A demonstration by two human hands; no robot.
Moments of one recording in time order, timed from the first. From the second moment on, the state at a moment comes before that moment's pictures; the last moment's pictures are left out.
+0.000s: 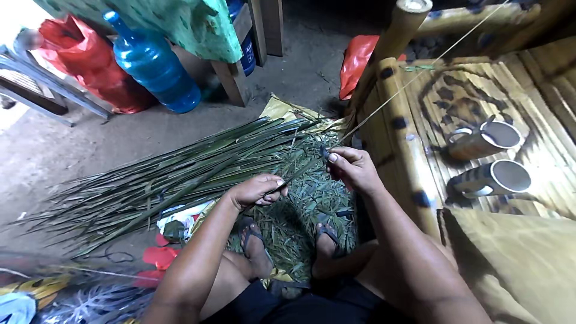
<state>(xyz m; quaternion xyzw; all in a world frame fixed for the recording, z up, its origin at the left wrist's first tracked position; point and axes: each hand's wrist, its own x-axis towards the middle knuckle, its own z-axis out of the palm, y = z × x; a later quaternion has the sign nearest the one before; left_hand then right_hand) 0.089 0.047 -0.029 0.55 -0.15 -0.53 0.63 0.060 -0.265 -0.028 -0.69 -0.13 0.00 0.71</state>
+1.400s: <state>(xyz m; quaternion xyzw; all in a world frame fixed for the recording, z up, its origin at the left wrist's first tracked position) 0.062 0.047 -0.024 0.69 -0.12 -0.43 0.57 0.073 -0.274 -0.022 -0.59 0.09 -0.02 0.80</state>
